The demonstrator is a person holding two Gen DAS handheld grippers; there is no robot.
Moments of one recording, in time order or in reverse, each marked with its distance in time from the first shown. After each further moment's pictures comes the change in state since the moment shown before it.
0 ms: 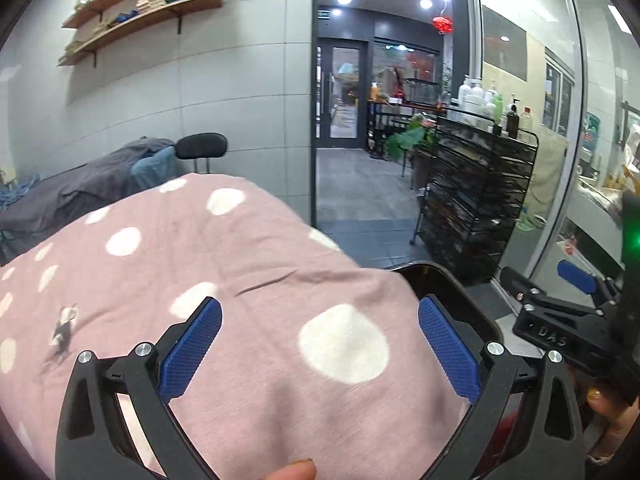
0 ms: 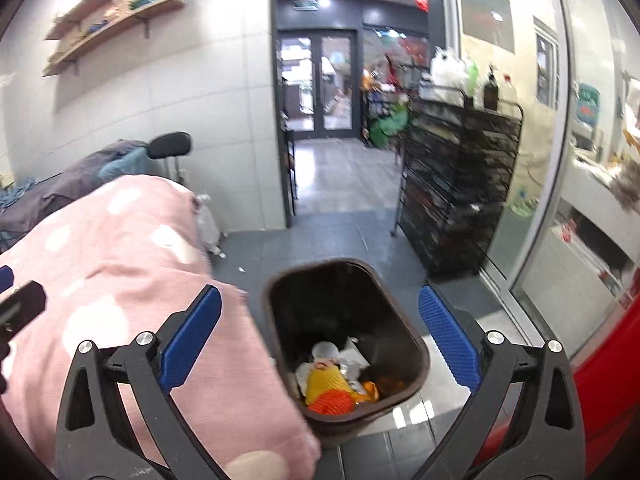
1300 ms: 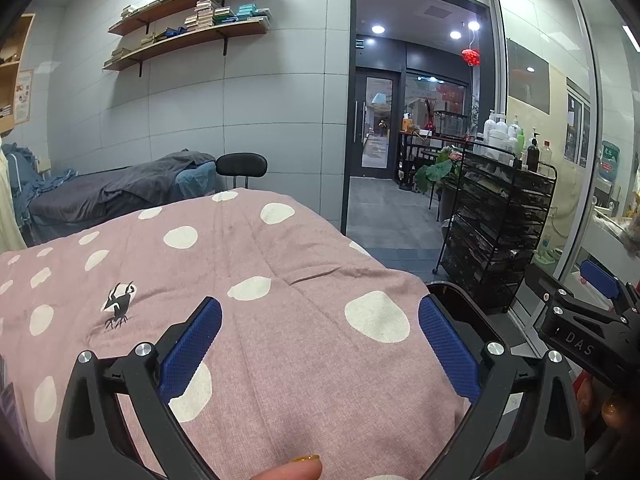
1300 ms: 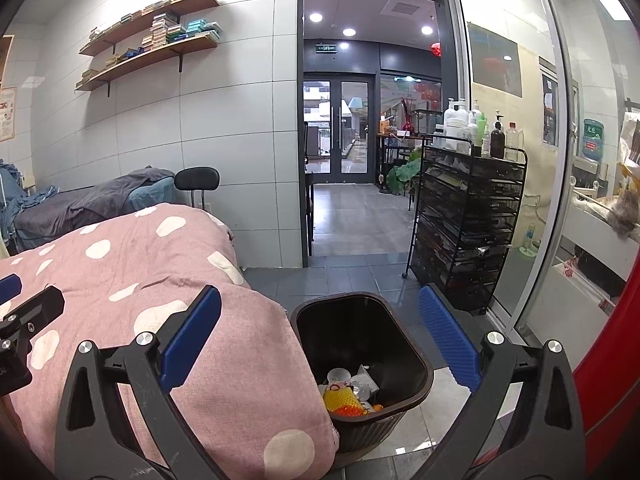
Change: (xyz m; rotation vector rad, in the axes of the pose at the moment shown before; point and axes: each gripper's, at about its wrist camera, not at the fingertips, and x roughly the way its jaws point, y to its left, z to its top) left arm -0.062 0.023 -0.026 -0.070 -0.110 0.090; right arm -0.076 0.021 -0.008 -0.038 -0.158 0.046
